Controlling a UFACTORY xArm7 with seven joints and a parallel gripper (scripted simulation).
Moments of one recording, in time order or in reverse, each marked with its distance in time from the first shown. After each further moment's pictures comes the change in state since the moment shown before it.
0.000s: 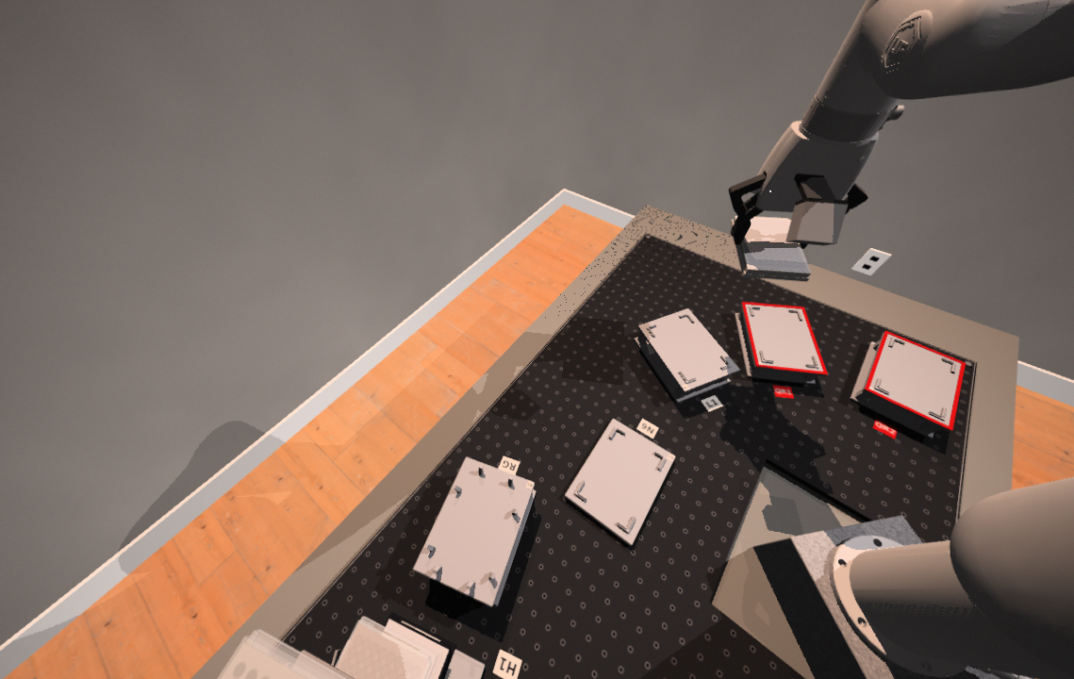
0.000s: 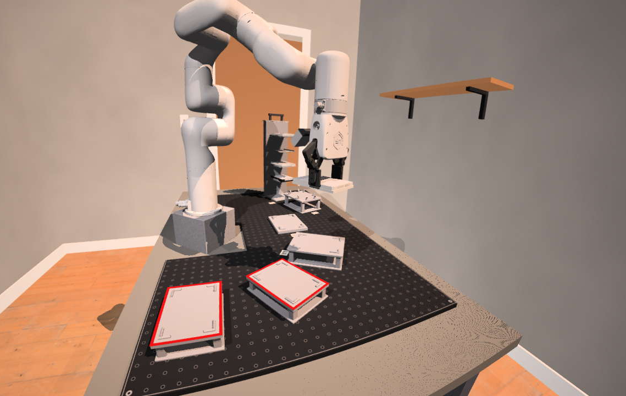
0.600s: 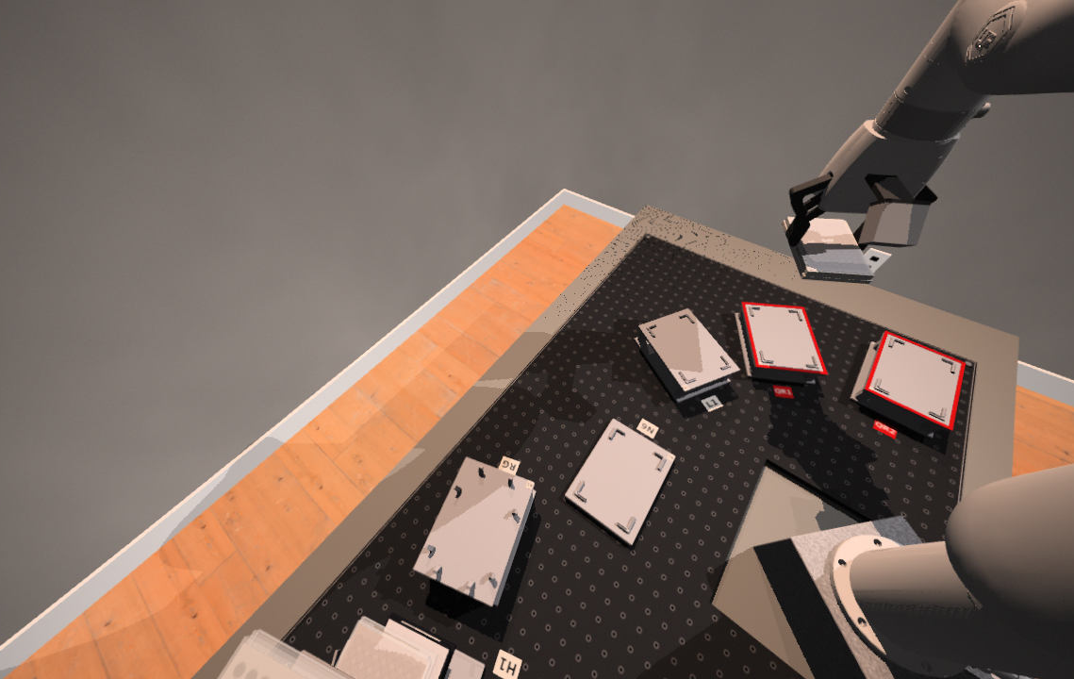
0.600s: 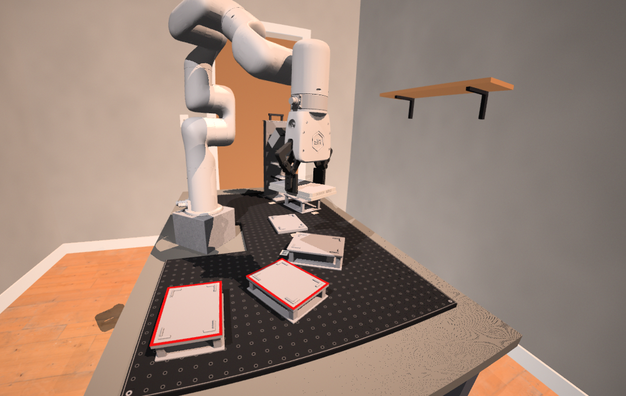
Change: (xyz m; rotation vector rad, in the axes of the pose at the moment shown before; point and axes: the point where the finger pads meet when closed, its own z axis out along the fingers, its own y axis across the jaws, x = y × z) arm -0.004 -0.079 0.000 0.000 0.000 0.000
